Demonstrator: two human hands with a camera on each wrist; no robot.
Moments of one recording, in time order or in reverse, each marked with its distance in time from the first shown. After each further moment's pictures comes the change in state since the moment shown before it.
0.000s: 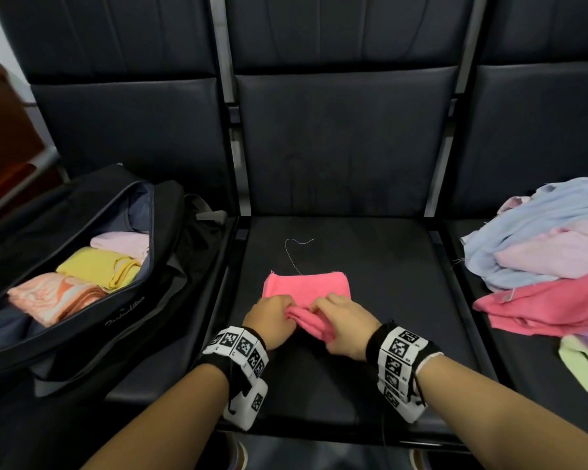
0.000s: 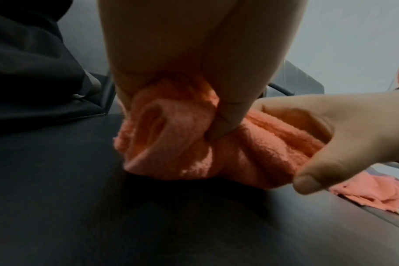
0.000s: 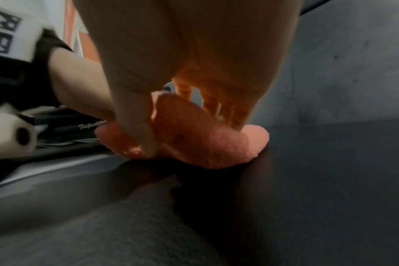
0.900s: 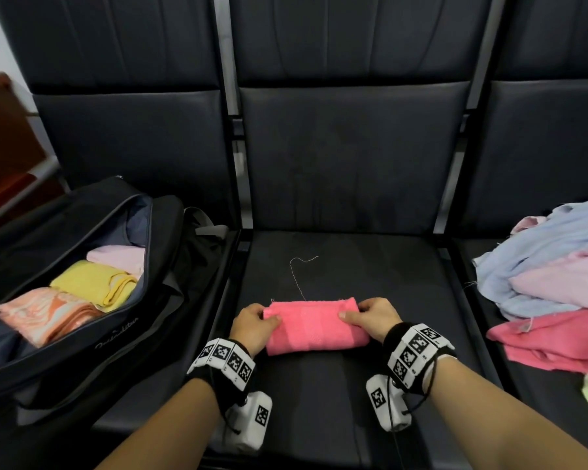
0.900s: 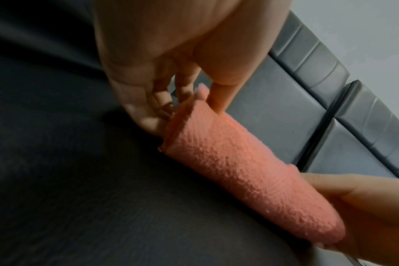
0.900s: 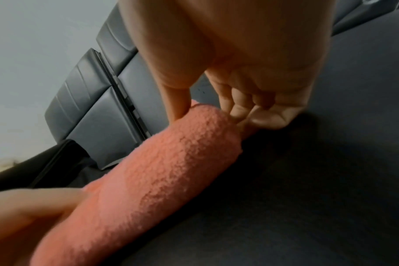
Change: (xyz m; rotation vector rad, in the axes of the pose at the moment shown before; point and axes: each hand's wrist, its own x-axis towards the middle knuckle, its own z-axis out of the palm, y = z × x) left_hand 0.043 -0.040 0.008 -0.563 0.266 -0.349; right_hand 0.053 0.078 0.001 0.729 0.256 0.549
